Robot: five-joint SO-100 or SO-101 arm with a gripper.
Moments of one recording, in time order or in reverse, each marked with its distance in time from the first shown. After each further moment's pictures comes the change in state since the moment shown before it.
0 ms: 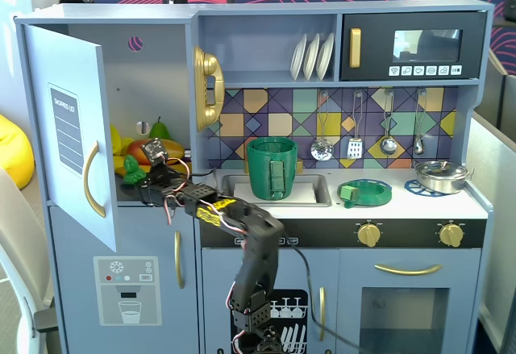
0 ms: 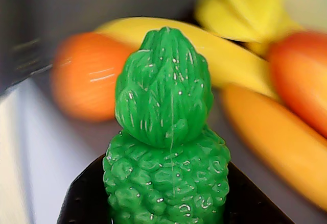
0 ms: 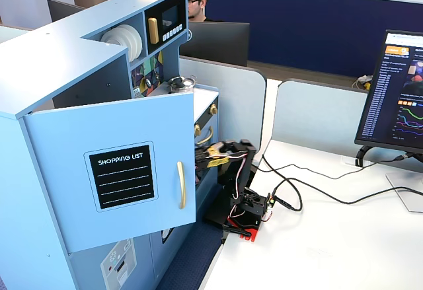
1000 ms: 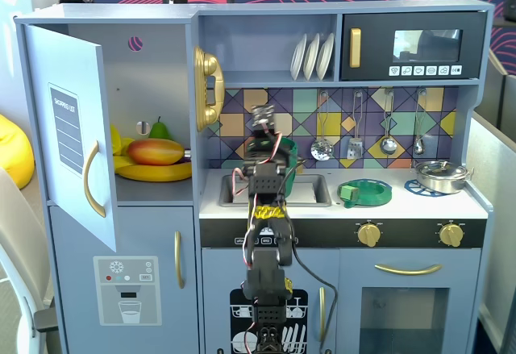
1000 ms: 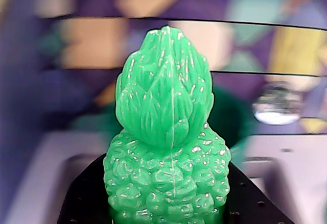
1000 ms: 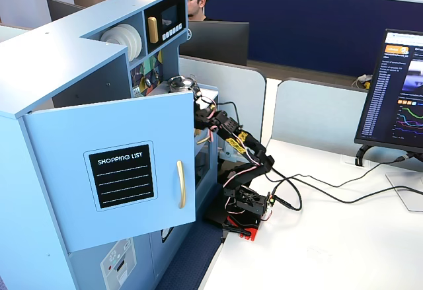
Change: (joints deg) arm 52.0 23.1 -6.2 26.9 13.4
